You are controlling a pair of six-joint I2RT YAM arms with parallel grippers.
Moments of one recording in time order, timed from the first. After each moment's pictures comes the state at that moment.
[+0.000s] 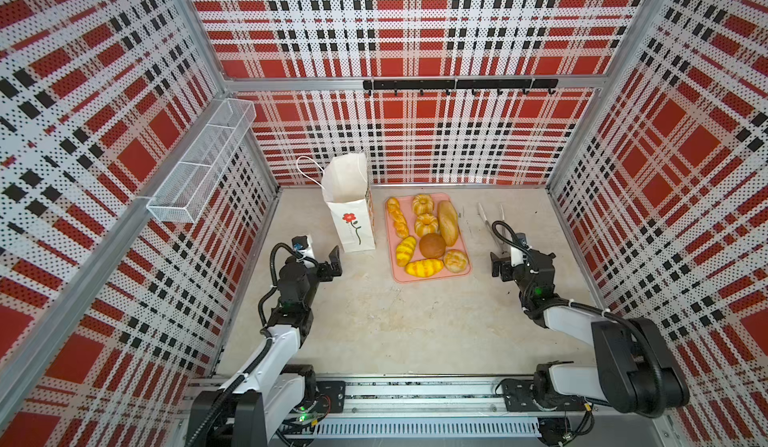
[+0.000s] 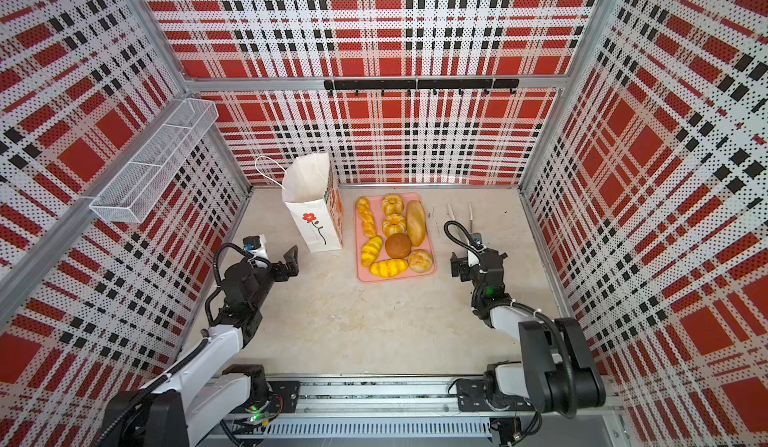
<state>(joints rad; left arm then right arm) -0.04 0.97 0.31 0.45 0.03 -0.14 0.09 1.36 0.36 0.63 0.02 -0.12</state>
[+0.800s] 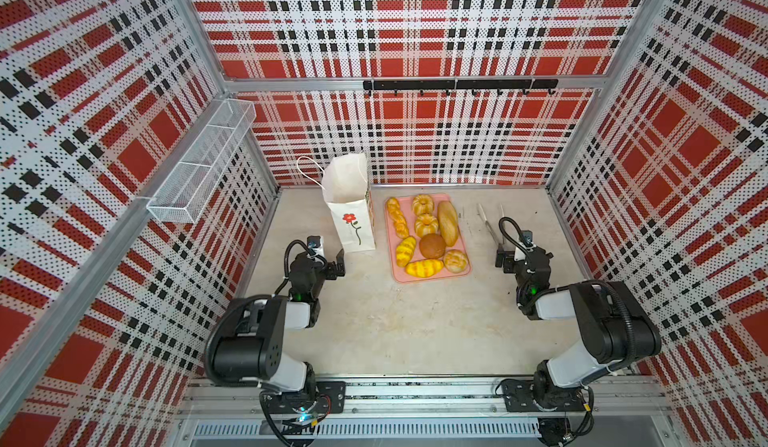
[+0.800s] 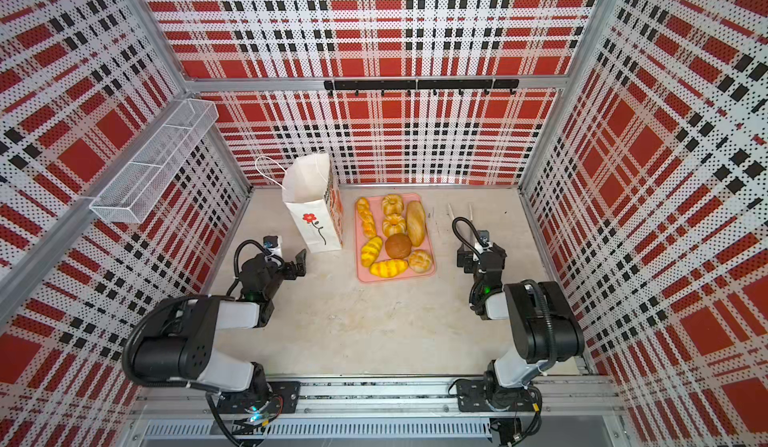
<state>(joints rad) 0.00 1.55 0.32 0.95 0.08 0.01 0.07 1.60 0.38 0.94 0.18 -0.07</state>
